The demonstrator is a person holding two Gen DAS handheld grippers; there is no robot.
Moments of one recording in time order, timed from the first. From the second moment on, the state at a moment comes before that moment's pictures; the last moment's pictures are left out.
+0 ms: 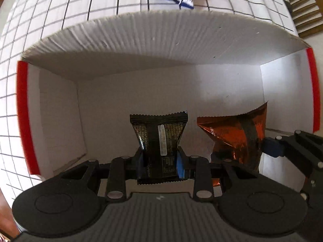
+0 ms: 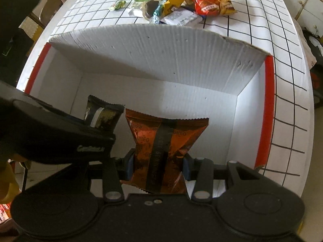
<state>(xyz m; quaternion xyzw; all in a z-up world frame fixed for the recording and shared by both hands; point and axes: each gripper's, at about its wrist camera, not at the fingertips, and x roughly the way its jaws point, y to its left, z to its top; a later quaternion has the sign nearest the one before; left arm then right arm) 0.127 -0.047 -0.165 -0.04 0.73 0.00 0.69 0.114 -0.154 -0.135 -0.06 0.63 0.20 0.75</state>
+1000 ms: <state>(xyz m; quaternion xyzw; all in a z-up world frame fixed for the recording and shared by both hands) 0.108 -0.035 -0.092 -0.04 0.65 -0.01 0.75 0.116 -0.182 -0.075 0.00 0.60 0.23 0.77</state>
